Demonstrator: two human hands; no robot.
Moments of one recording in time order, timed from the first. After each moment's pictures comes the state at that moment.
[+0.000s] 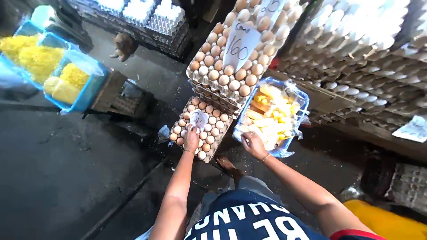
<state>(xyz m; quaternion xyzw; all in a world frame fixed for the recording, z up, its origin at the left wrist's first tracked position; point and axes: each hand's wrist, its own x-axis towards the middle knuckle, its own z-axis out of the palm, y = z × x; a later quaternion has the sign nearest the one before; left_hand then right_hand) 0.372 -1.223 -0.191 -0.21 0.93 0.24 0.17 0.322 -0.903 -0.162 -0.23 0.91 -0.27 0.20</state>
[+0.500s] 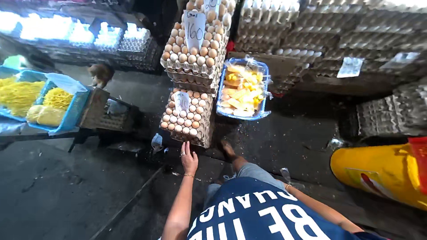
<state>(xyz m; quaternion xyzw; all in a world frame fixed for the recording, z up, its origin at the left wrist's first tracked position) 0.616 -1.179 -0.221 -0.12 0.95 0.29 -0.03 0.690 -0.754 -0.145 0.09 0.74 -0.28 0.60</state>
